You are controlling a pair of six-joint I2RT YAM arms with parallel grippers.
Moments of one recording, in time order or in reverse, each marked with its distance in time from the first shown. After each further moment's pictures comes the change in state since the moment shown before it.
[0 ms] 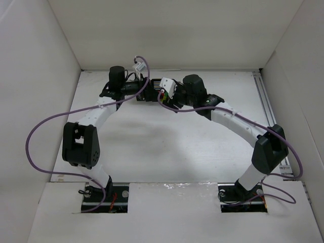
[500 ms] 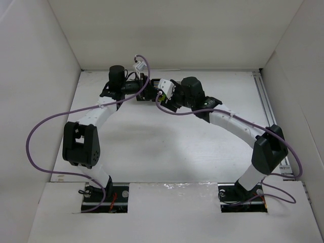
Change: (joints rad) left arm -0.003 0.010 0.000 0.063 0.049 -0.055; right arm 0.023 0.000 -0.024 0.059 0.077 -0.029
